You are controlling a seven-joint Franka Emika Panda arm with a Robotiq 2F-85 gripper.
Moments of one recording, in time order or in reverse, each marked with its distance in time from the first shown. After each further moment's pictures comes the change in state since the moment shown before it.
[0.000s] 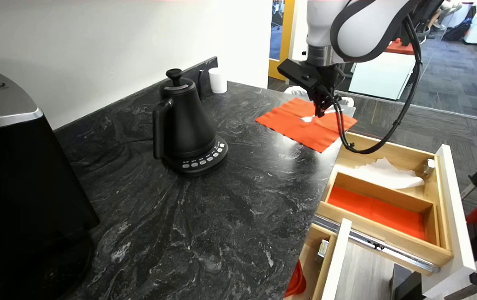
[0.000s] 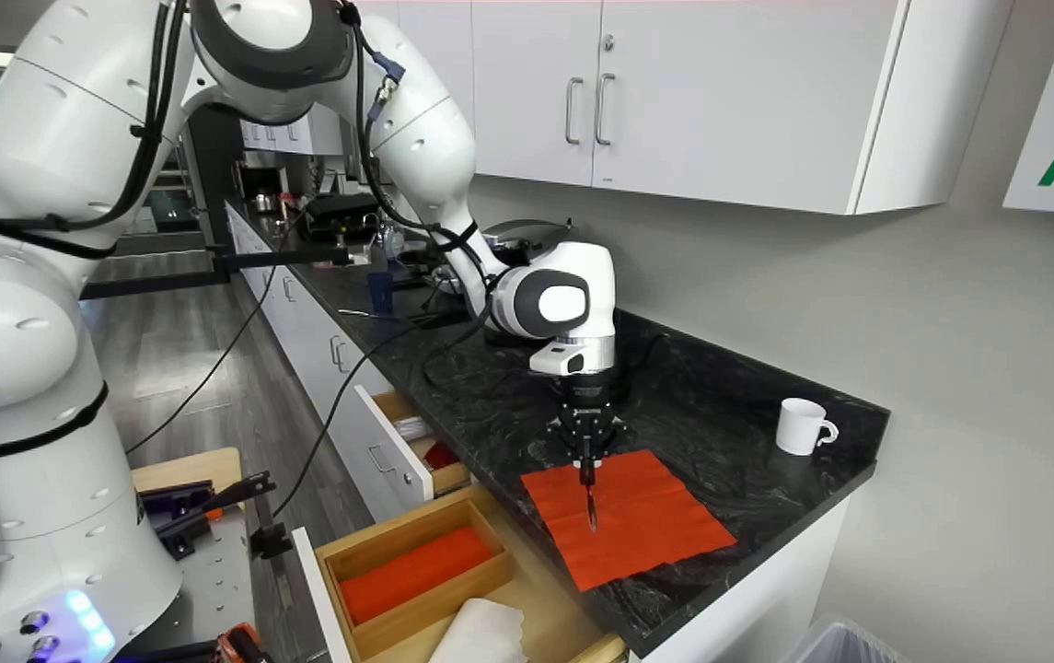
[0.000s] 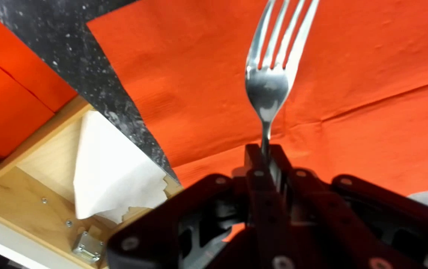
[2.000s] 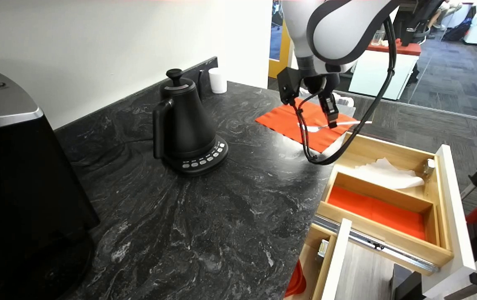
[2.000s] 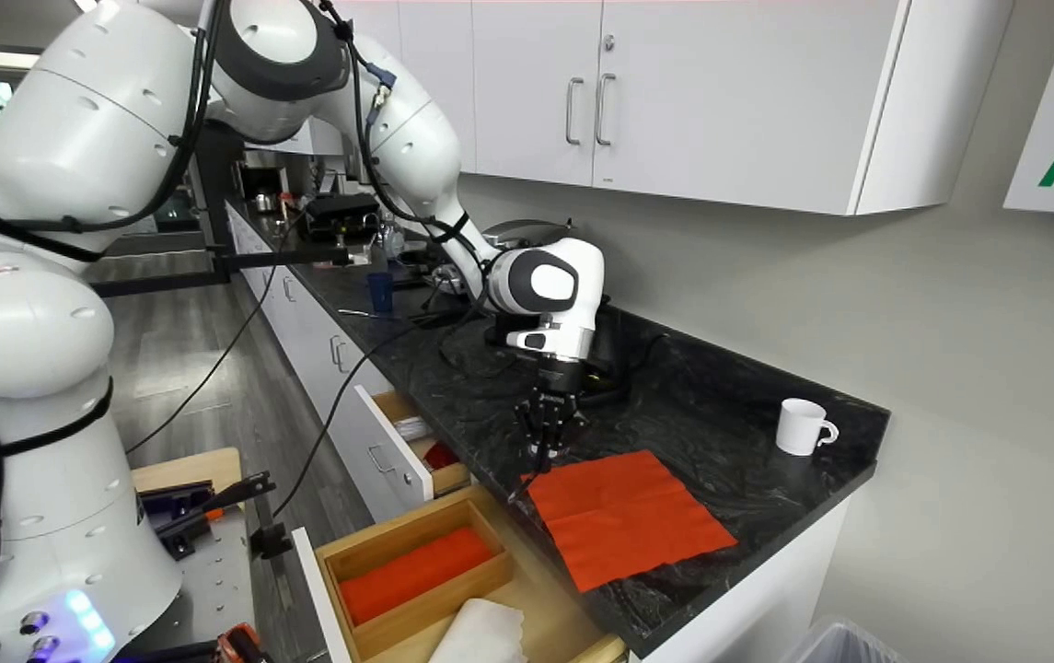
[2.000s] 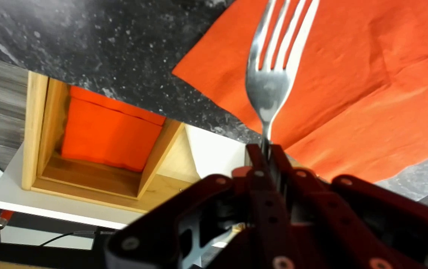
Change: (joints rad) arm 0.241 0.064 -0.158 0.093 0.141 -0.352 0.455
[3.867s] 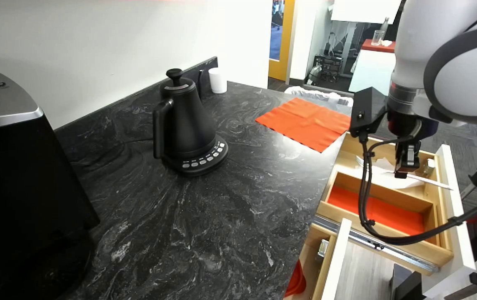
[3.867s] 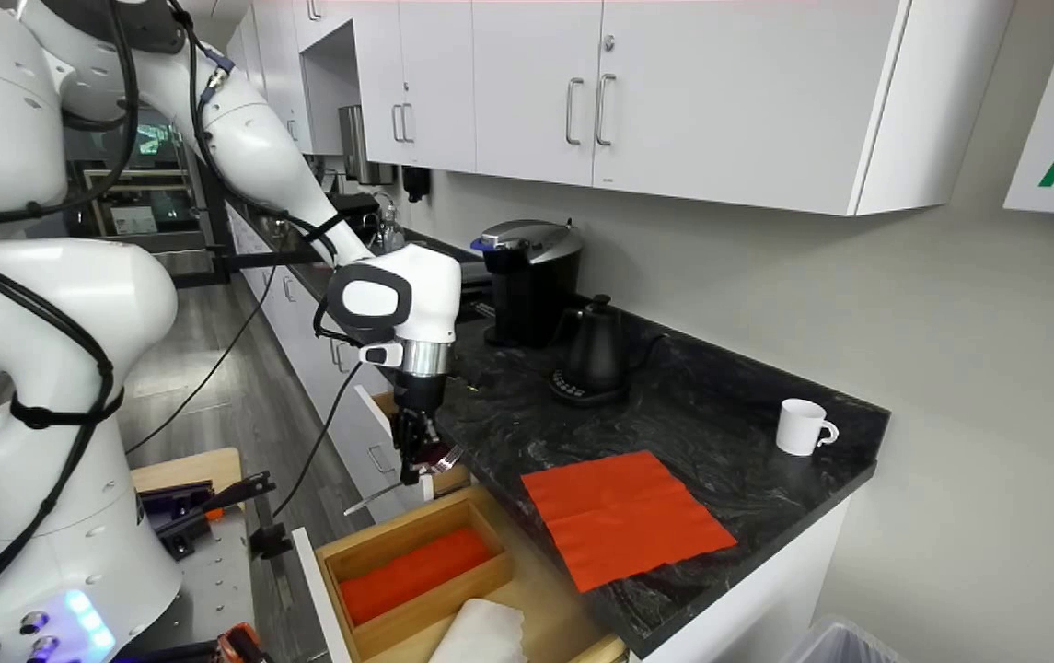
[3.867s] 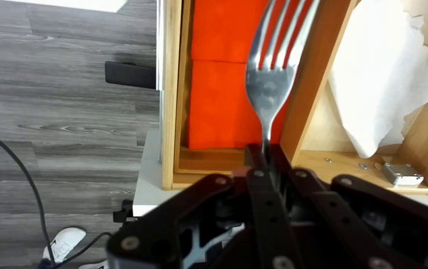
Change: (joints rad) arm 1.046 -0.008 -0.654 -0.671 0.783 0.229 0.000
